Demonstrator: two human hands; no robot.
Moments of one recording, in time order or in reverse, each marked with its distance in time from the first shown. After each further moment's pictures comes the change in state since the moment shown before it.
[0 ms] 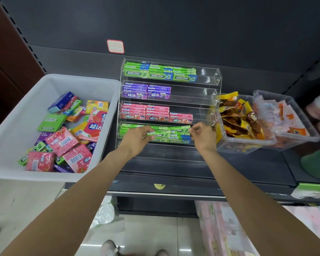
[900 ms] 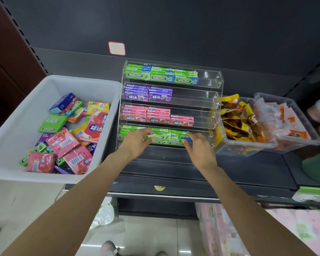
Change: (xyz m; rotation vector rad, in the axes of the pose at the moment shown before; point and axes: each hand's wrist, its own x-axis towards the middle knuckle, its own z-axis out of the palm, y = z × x) left_hand 0.002 -0.003 0.002 -0.004 -0.017 0.013; right_hand -0.029 0.005 0.001 -0.339 -0.099 -0.244
